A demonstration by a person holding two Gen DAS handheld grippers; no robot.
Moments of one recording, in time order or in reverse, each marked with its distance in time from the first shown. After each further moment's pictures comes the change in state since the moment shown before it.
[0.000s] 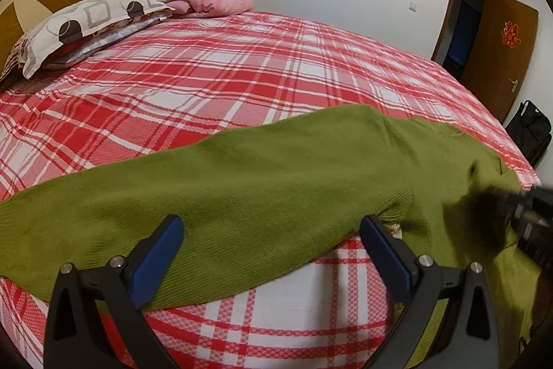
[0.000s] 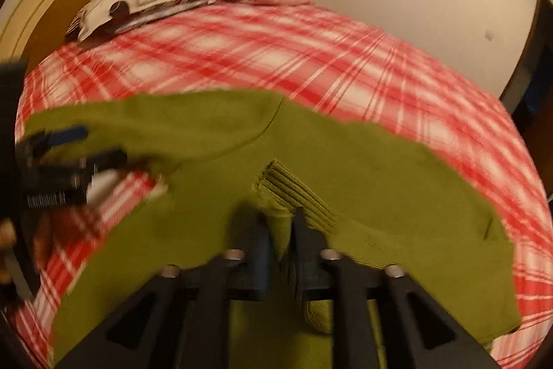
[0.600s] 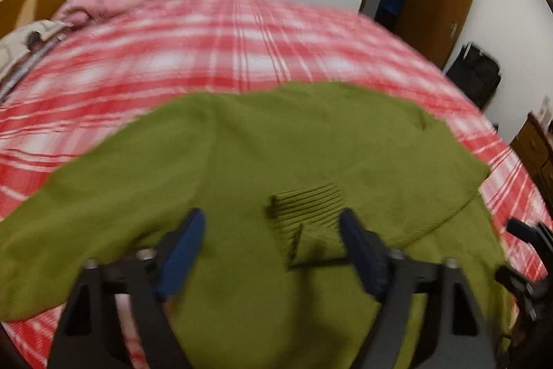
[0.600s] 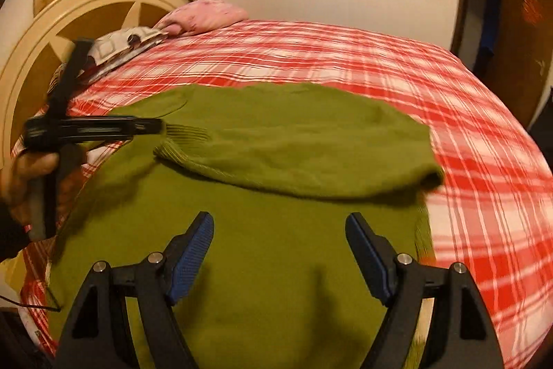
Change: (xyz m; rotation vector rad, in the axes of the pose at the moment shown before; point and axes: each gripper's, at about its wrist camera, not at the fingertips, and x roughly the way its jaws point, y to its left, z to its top) left arm 0.023 -0.148 0.015 0.223 0.179 -0.221; right arm -0.117 -0.102 -0.130 0.273 -0.100 -0.075
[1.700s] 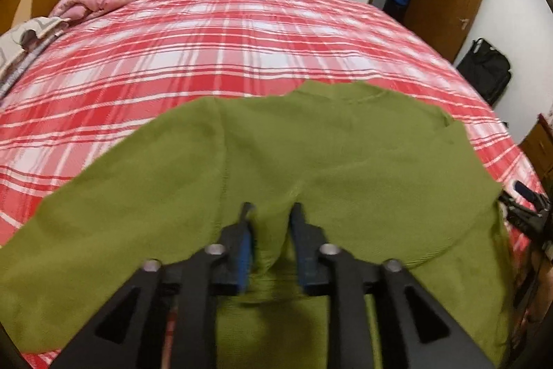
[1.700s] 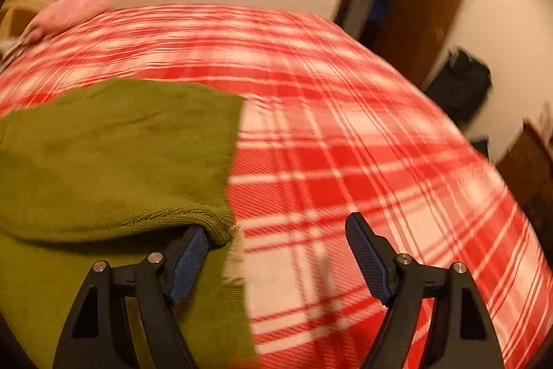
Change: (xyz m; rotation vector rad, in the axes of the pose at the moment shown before) left arm 0.012 0.017 0.024 -0.006 0.020 0.076; right arm 0.067 -0.138 0.024 0.185 0.094 -0.510
